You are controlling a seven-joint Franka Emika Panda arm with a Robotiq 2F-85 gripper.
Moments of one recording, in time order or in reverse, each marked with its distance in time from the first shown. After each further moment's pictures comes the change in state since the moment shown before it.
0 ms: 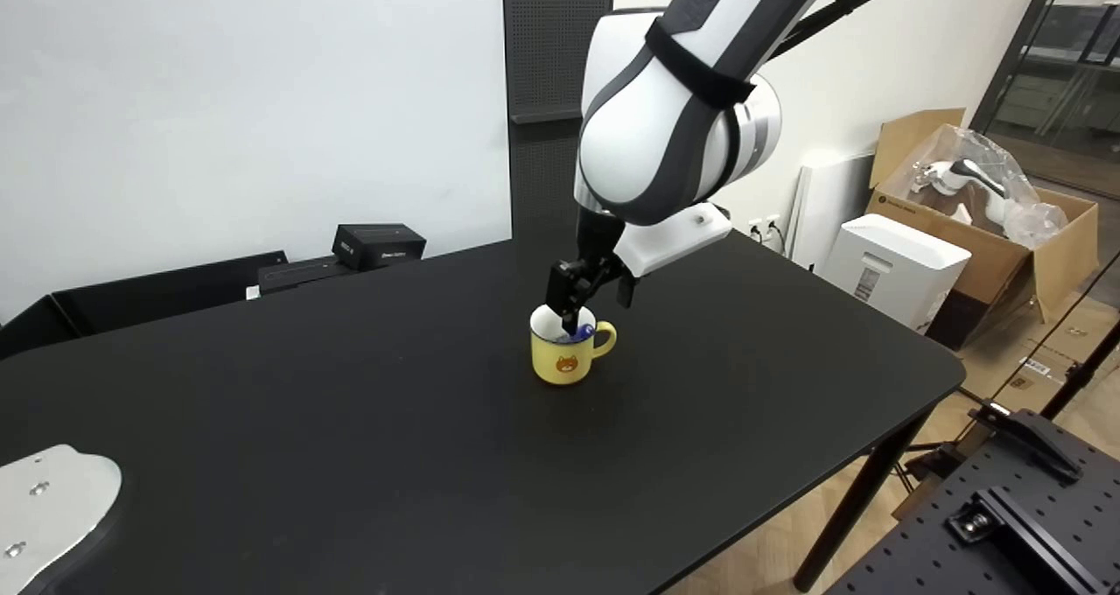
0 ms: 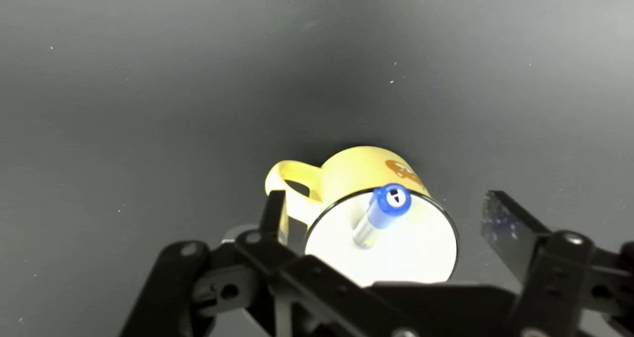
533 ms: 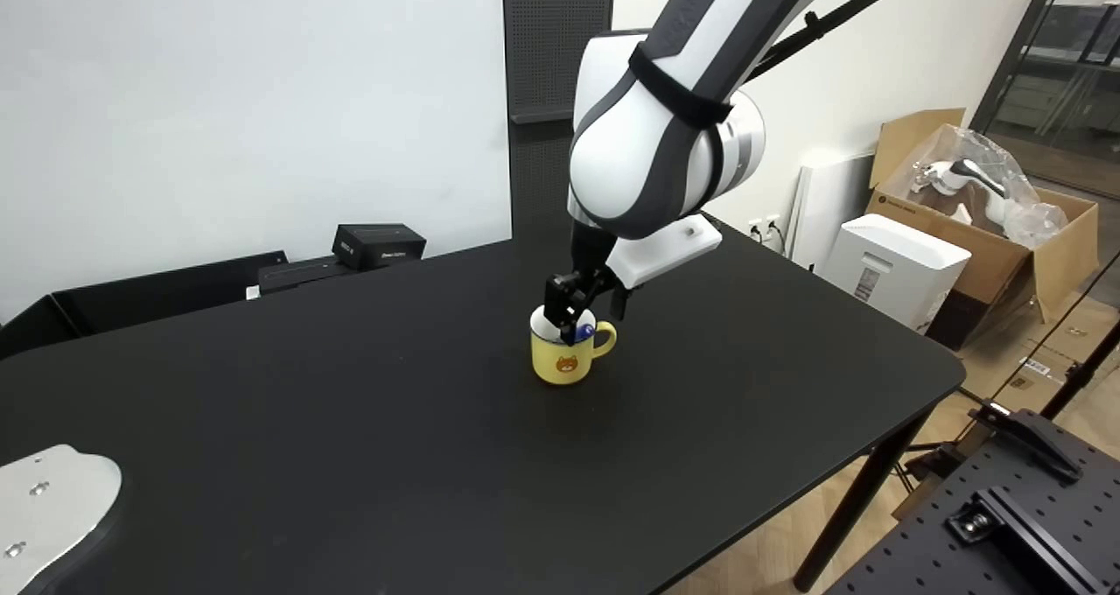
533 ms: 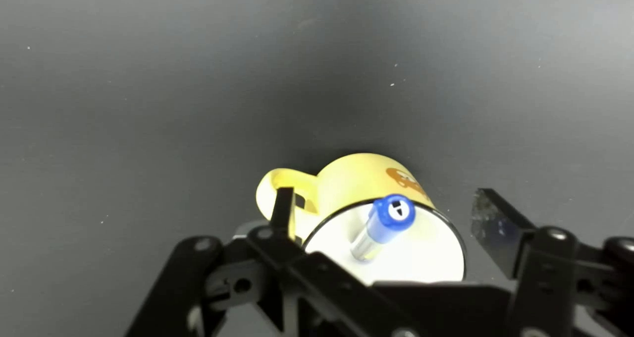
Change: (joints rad) arm 0.003 0.059 0.000 0.033 0.000 0.005 0.000
